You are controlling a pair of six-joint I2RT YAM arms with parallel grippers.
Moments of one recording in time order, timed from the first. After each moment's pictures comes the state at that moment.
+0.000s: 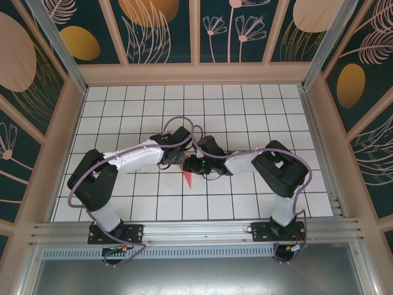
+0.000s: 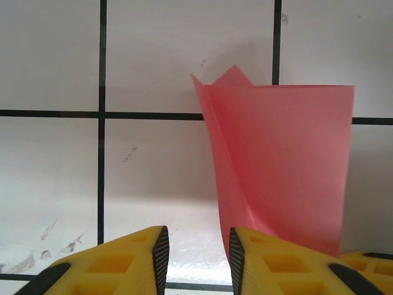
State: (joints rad) left arm -0.75 1.69 1.10 -0.66 -0.30 -0.76; right arm 0.82 1.85 0.86 0.19 -0.41 0.87
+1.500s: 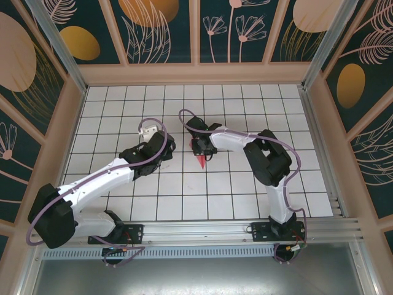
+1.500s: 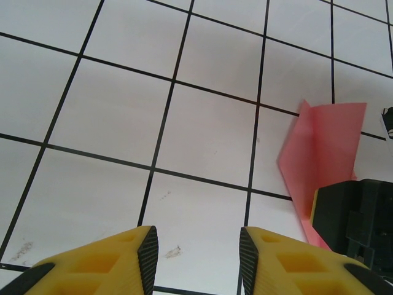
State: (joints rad) left arm -0.75 1.28 0.88 -0.50 -0.45 -0.88; right arm 0.76 2.05 1.42 -0.61 0.13 0.63
